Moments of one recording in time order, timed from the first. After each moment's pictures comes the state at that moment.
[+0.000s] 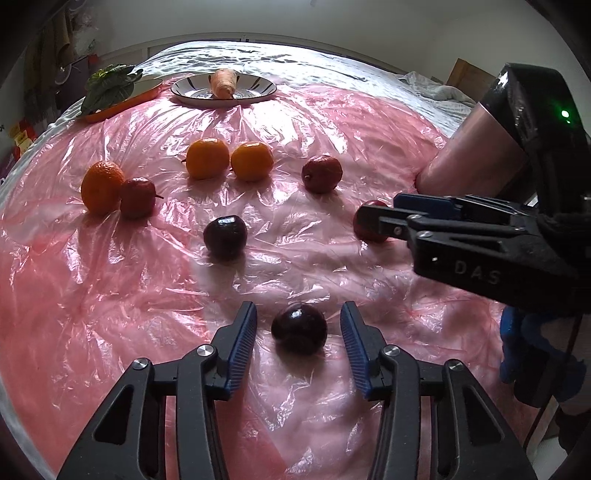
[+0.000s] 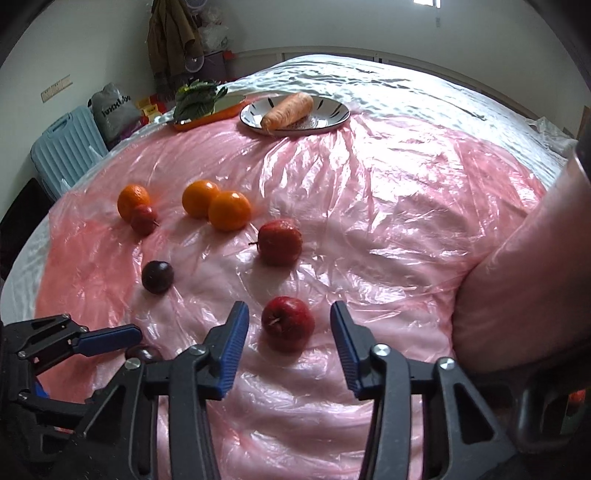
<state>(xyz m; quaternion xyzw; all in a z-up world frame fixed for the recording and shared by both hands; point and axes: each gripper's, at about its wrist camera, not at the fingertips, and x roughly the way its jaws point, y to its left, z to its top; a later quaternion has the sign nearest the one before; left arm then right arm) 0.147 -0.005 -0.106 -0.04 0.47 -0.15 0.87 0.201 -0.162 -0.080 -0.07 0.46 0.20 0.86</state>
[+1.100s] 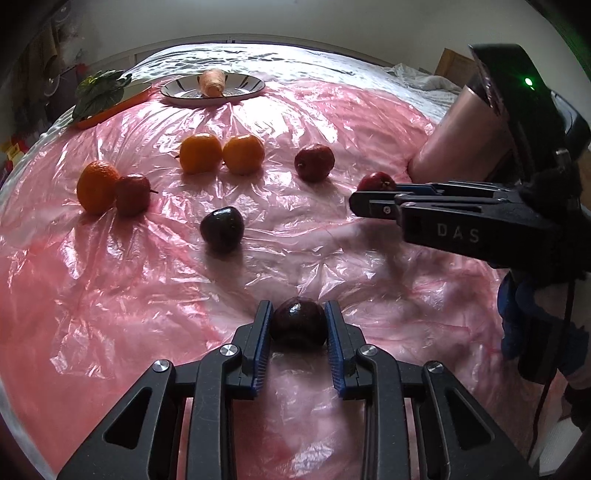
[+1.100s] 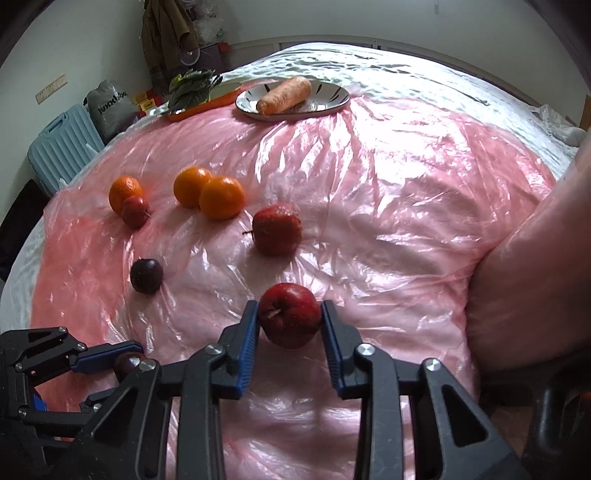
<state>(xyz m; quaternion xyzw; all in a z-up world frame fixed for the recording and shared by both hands) 0.137 -0.001 -0.108 -0.03 0.46 -0.16 0.87 0.205 -0.164 -0.082 -0.05 0.47 0.20 0.86</state>
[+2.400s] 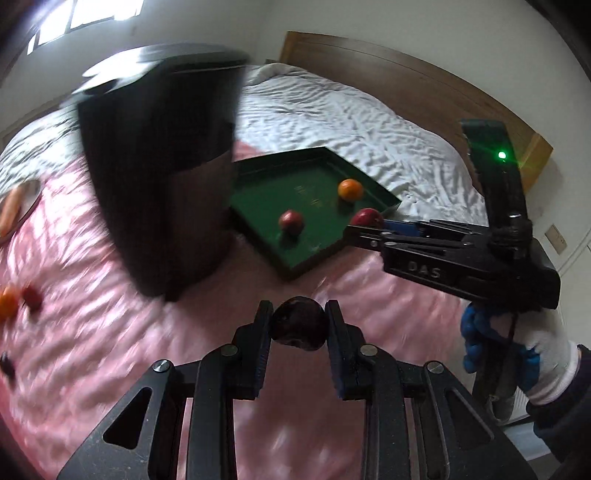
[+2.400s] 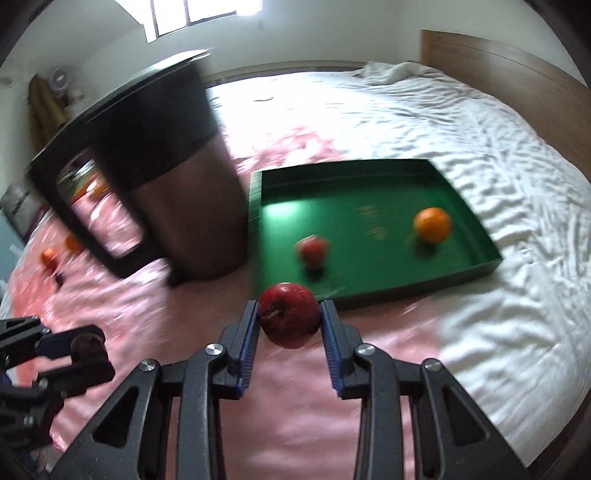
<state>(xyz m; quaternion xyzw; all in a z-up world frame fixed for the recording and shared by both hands) 0.084 -0.274 -0.011 0.05 0.41 -0.40 0.82 0.076 -0.485 -0.015 0.06 0.43 -0.05 0.90</state>
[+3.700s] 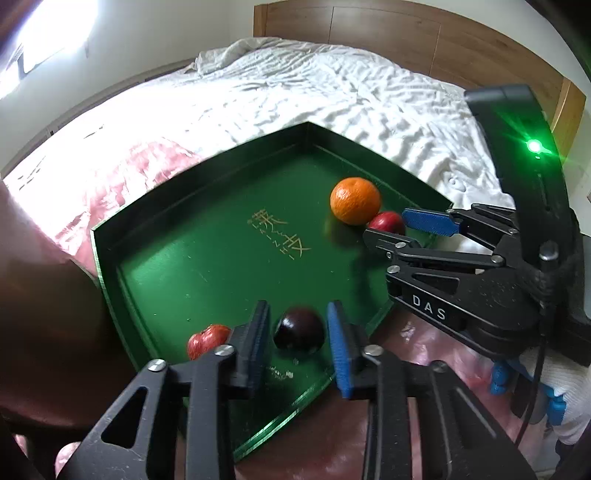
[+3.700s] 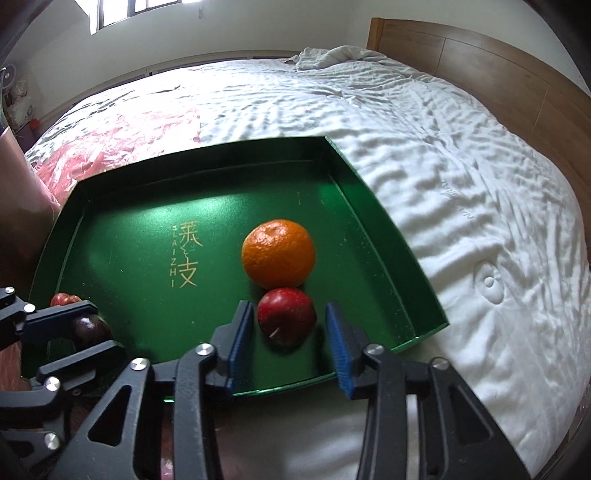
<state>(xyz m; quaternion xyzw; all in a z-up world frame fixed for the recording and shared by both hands) 0.161 -0.450 -0.078 0.15 0.41 -0.37 0.82 0.142 -0.605 -0.080 0.02 0.44 -0.15 0.89</state>
